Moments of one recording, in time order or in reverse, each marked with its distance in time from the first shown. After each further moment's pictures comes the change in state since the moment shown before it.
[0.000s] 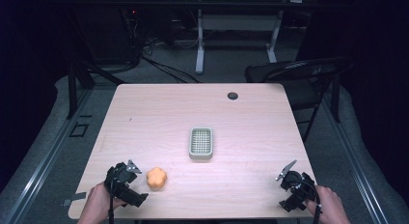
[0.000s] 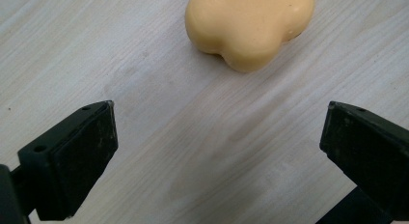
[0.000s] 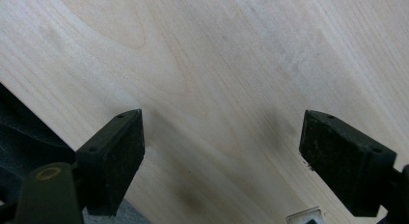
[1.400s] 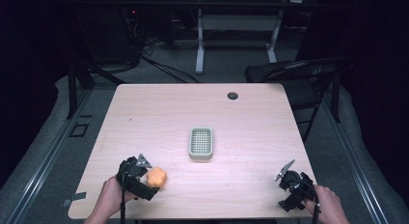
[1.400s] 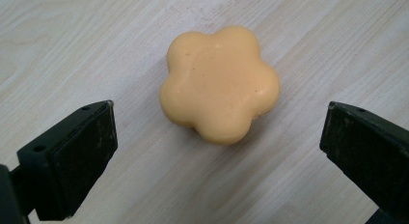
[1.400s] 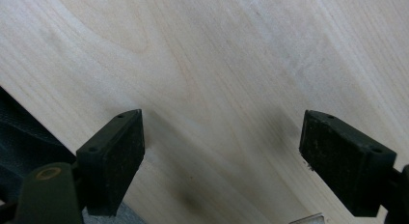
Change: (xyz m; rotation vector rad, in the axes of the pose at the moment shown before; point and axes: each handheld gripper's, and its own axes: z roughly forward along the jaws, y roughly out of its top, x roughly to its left) left arm -0.009 0.028 0.010 -0.085 -0.031 0.034; right arm 0.000 0.003 0.003 -0.001 0.007 -0.008
